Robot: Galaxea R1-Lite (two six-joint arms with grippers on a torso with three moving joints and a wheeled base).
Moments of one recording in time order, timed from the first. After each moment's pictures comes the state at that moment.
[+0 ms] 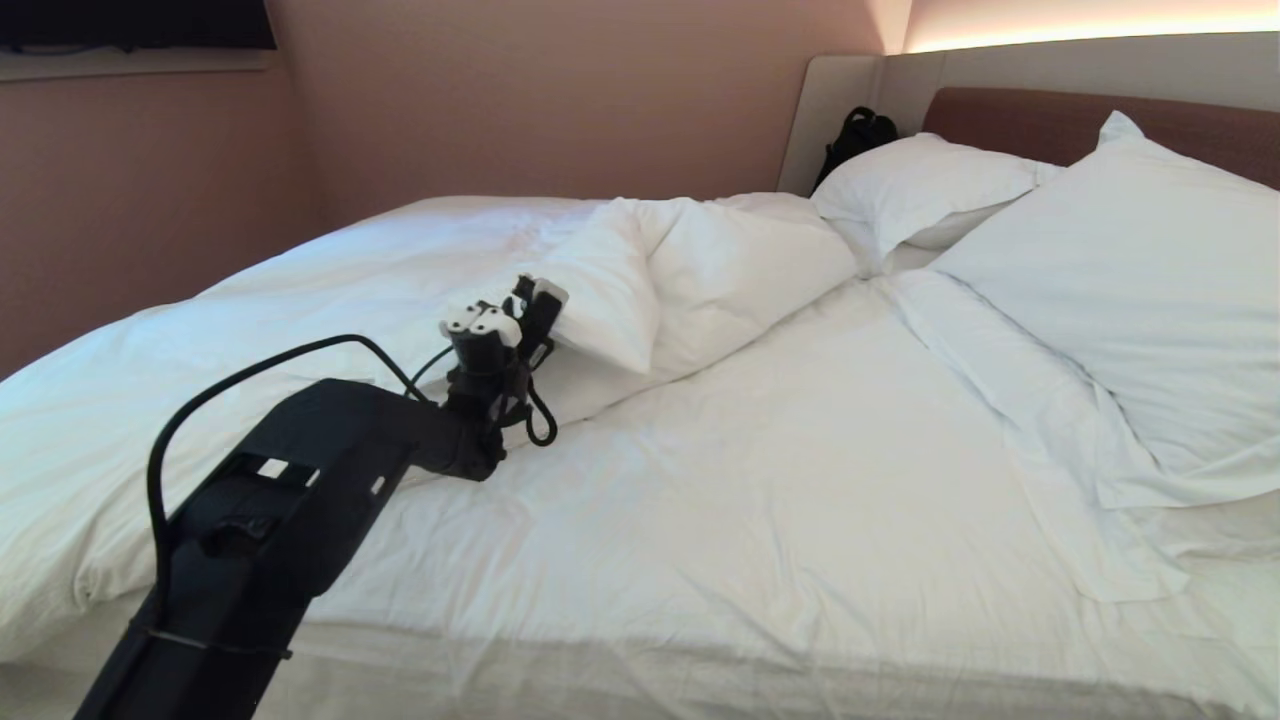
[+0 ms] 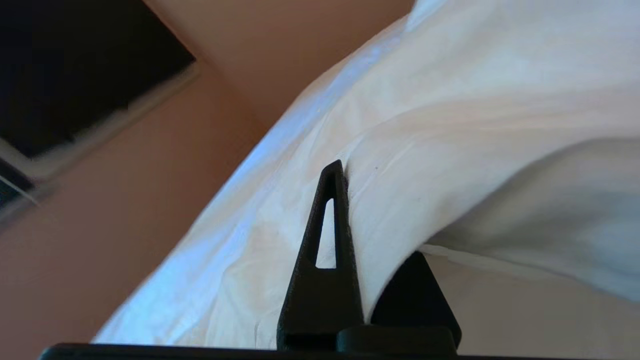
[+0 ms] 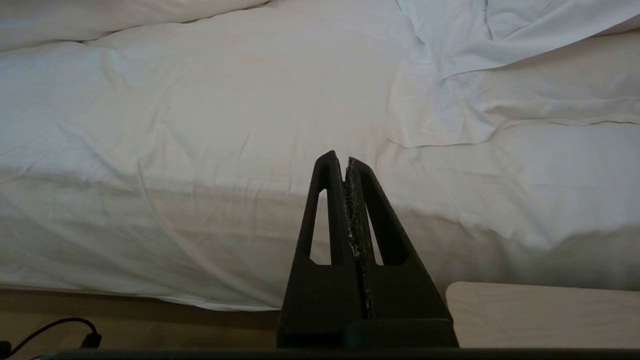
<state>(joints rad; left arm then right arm) -0.29 2.60 -1.83 -1.04 0.37 0.72 -0.01 0.00 0.00 0.00 0.01 -0.02</state>
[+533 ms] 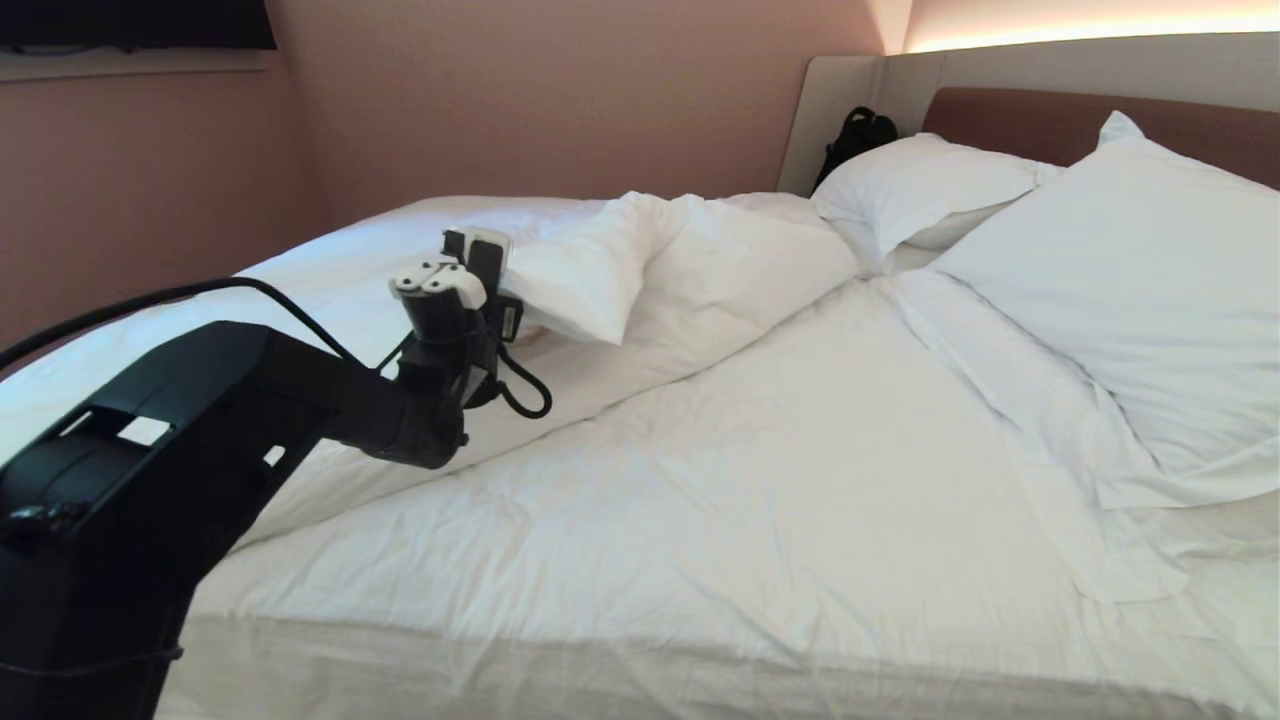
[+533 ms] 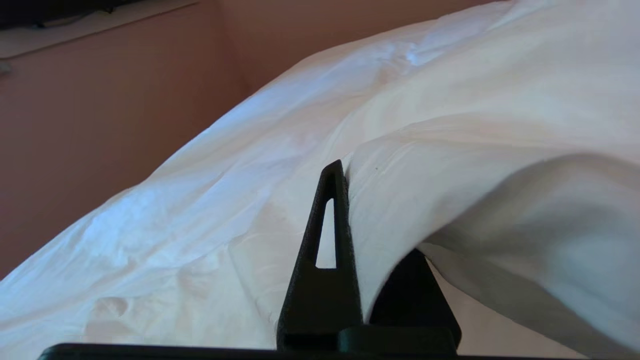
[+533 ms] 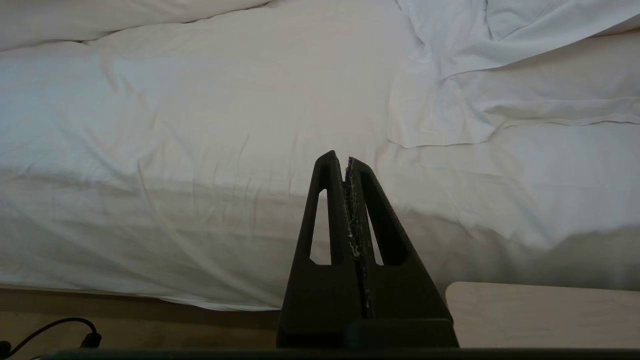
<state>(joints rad) -0.30 2.32 -1.51 -1.06 0.48 0.42 -0.01 0.00 0.00 0.00 0.01 -0.02</state>
